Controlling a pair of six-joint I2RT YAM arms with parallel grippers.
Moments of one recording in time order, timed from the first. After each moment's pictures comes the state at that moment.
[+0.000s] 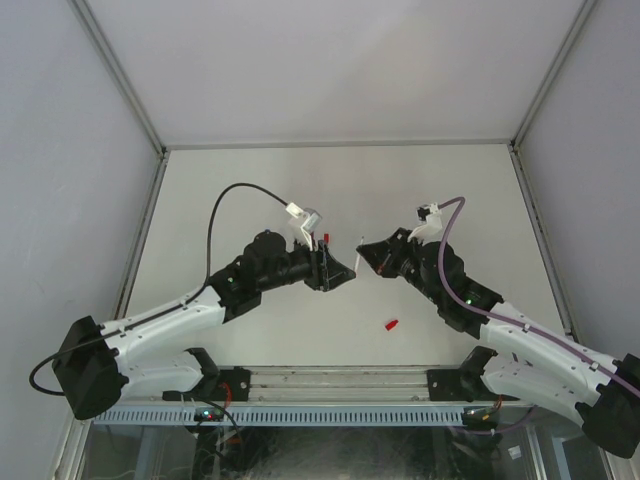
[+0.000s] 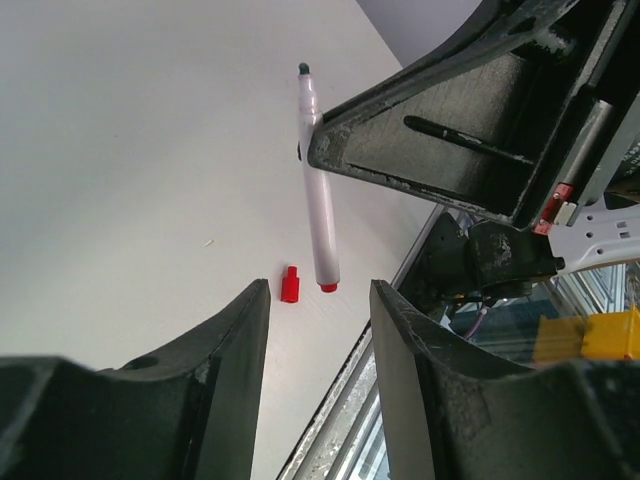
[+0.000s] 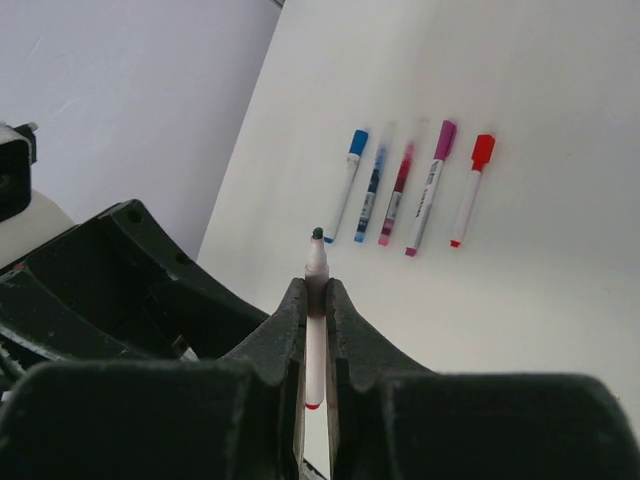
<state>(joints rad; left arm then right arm) -0.87 1.13 0.72 0.14 0.25 -0.62 0.79 0.88 0.59 0.05 0.15 0.85</state>
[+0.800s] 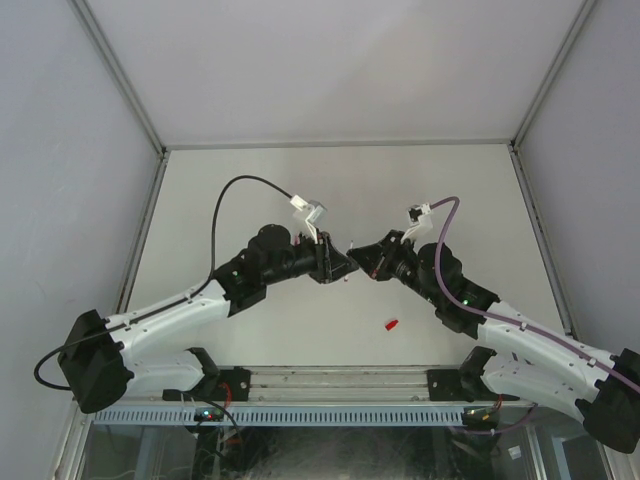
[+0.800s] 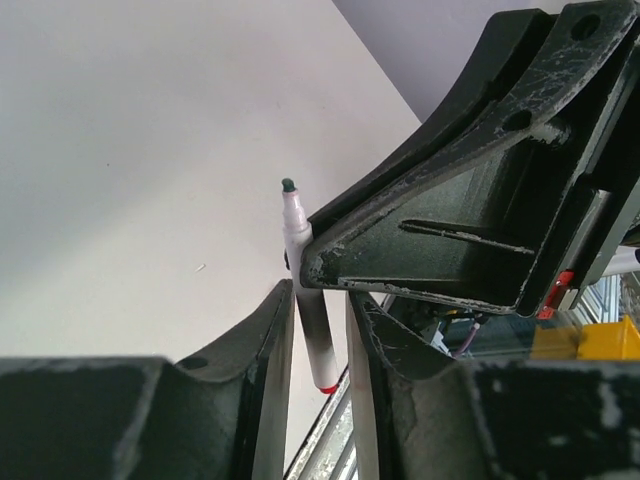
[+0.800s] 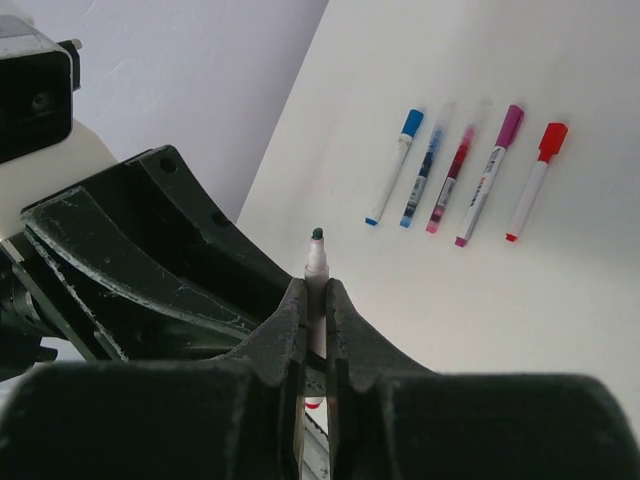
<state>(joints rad) -0.87 1.18 0.78 0.15 0.25 -0.62 0.83 0.90 0.59 0.13 0.06 0.85</state>
